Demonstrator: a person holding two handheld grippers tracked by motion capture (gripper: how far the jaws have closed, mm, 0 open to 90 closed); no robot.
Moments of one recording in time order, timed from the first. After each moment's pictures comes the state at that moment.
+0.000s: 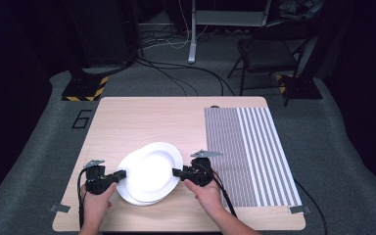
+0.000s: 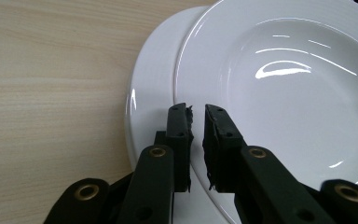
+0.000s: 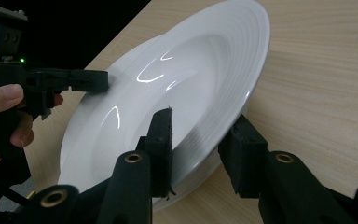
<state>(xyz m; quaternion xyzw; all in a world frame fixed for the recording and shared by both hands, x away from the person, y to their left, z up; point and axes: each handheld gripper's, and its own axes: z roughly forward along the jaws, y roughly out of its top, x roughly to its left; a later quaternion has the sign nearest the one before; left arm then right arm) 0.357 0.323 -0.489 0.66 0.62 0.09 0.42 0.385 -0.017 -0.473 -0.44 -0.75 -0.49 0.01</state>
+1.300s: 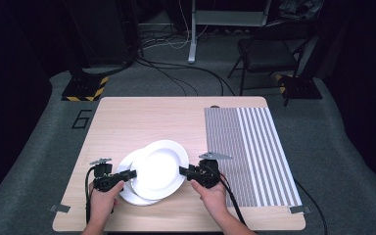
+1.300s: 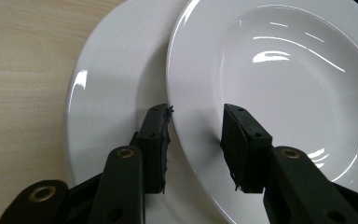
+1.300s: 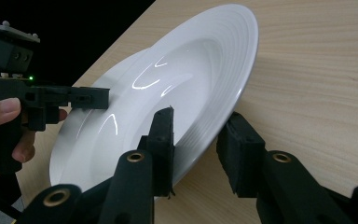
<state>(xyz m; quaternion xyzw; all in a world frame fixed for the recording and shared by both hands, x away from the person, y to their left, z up) 0.368 0.310 -0.498 0.65 0.61 0.03 0.44 0.377 -0.036 -0.473 -0.46 -0.73 -0.51 -0.02</state>
